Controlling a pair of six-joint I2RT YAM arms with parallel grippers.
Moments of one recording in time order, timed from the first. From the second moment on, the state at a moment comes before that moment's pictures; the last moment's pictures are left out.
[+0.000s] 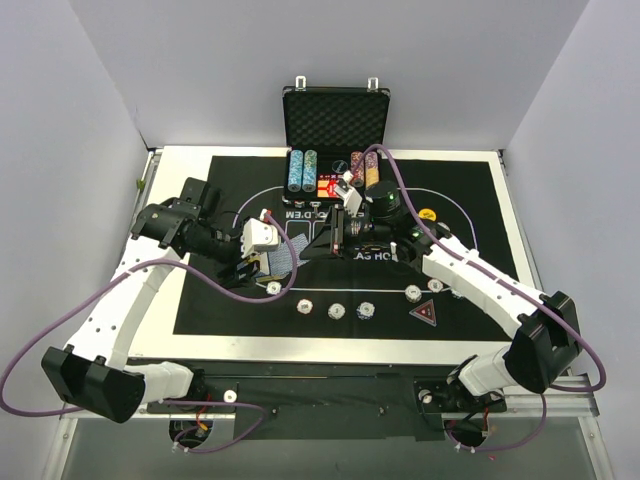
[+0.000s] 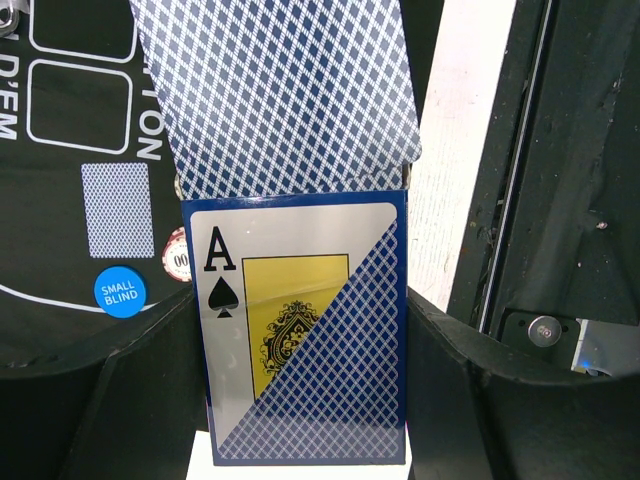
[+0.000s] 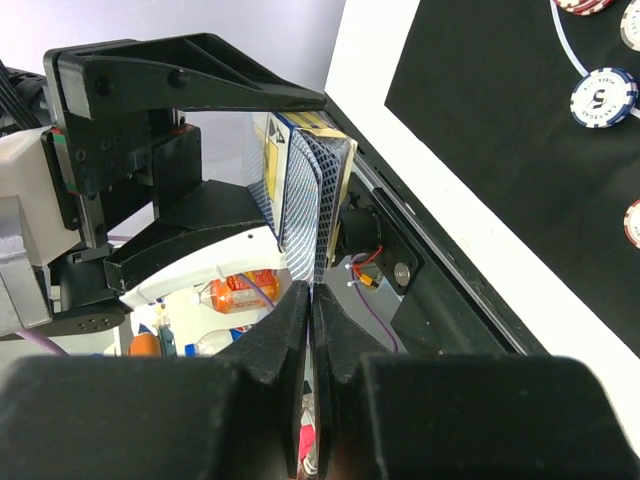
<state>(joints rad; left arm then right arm) -0.35 1.27 1.37 -1.26 0.61 0.96 0.67 1.42 1.14 -0.19 -0.68 0.96</state>
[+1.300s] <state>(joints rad) -0.35 1.25 1.36 -1.24 0.61 0.95 0.67 1.33 1.03 -0.23 -0.67 0.91</state>
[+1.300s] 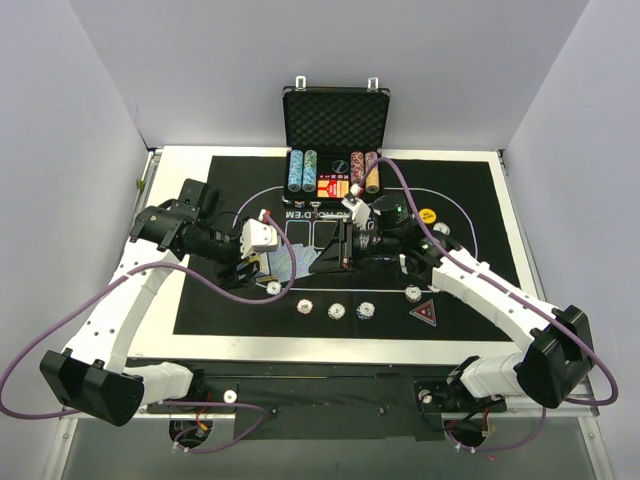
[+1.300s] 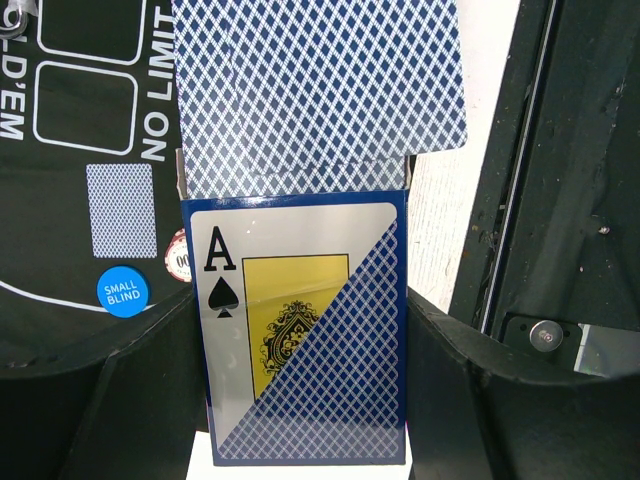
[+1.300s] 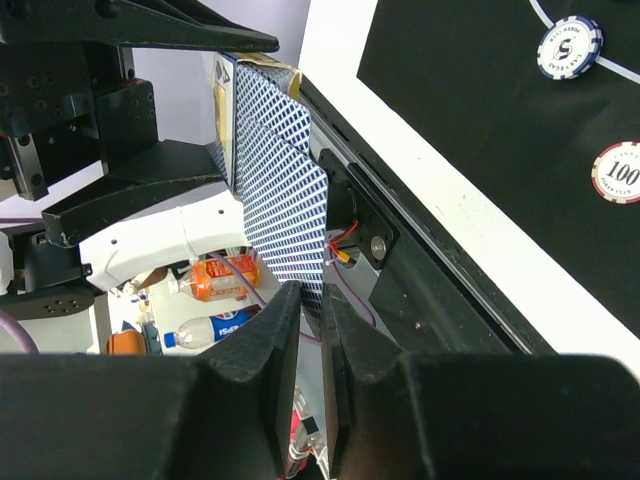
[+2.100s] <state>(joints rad) -0.35 1.25 1.36 -1.24 0.61 0.95 0.59 1.23 0.98 -0.27 -0.68 0.91</state>
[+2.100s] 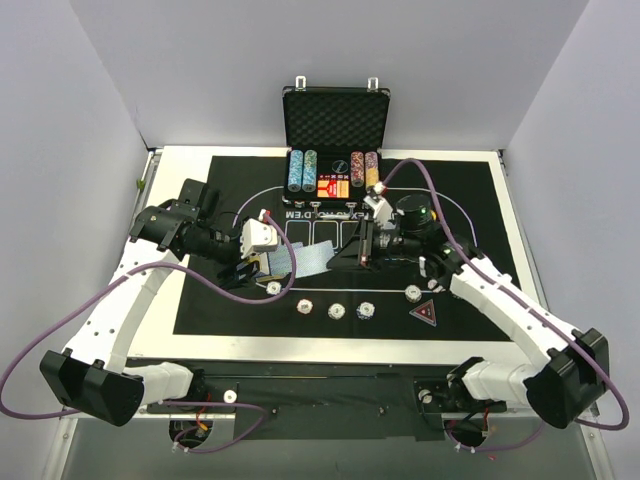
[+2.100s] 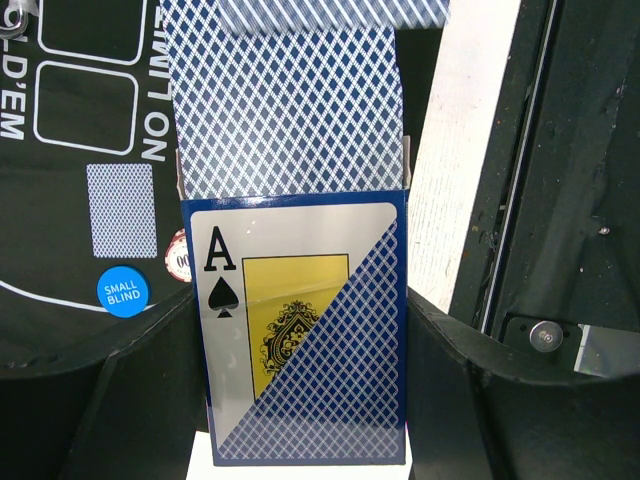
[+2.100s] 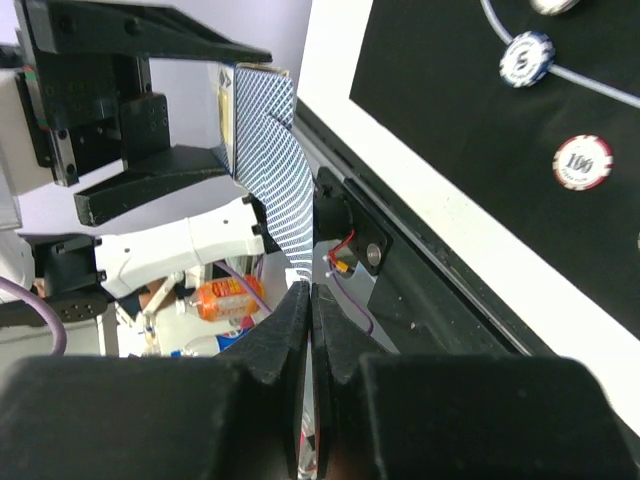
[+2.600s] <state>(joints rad) -0.35 1.25 1.36 -1.24 0.61 0.95 0.32 1.16 0.79 -0.27 -0.65 0.91</state>
